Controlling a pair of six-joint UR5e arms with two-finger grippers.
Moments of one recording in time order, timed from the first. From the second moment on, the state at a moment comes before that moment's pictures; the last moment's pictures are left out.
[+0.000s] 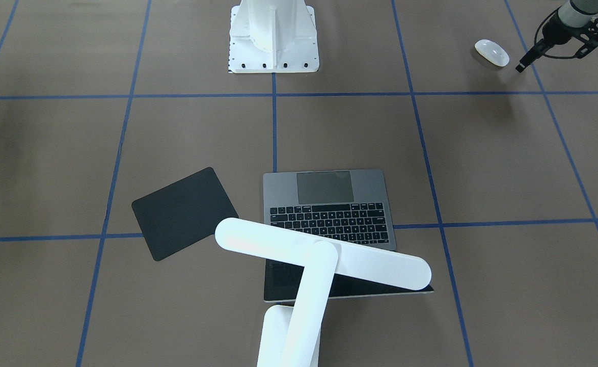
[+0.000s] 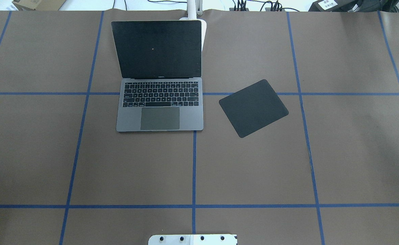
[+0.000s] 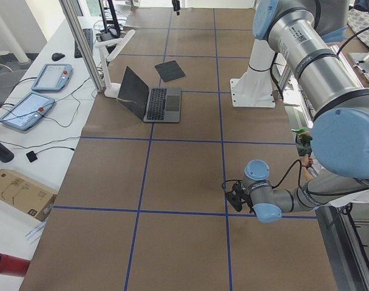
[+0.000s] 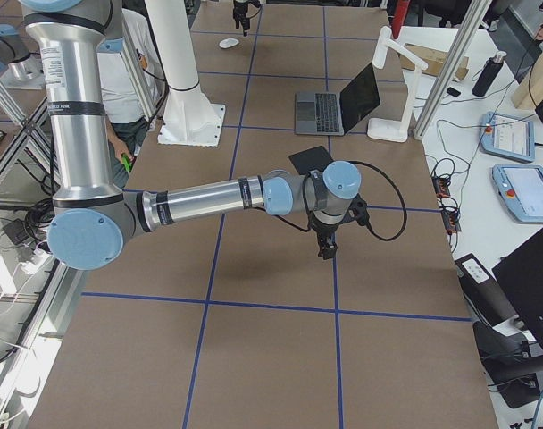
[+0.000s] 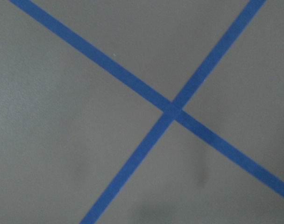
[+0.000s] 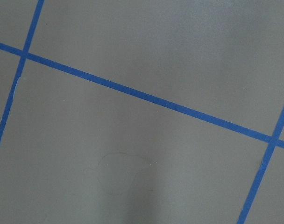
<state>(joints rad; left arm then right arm) -0.17 -0.79 -1.67 -3.06 -1.75 -2.07 1.38 -1.50 1.71 -1.64 2.43 -0.10</state>
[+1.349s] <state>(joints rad) 0.16 -0.80 -1.72 -3.06 -1.56 -2.39 1.36 -1.51 1.71 -1.64 2.43 -0.10</state>
